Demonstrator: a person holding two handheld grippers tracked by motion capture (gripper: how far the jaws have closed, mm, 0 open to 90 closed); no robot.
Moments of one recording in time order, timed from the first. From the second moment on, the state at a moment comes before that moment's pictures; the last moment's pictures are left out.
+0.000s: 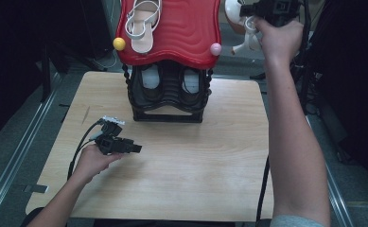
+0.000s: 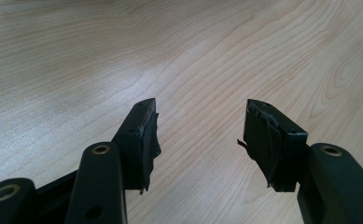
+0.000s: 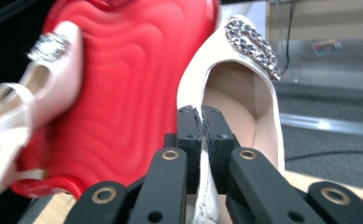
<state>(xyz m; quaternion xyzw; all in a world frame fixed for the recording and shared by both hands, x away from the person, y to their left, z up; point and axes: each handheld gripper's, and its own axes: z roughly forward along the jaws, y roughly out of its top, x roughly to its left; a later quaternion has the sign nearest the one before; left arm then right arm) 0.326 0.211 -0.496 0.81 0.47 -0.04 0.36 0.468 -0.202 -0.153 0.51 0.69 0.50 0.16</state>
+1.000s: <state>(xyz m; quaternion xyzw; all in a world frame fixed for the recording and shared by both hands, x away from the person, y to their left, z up) 0.324 0.213 -0.494 0.81 0.47 -0.04 0.36 0.472 -0.071 -0.169 0.41 0.74 0.49 0.21</state>
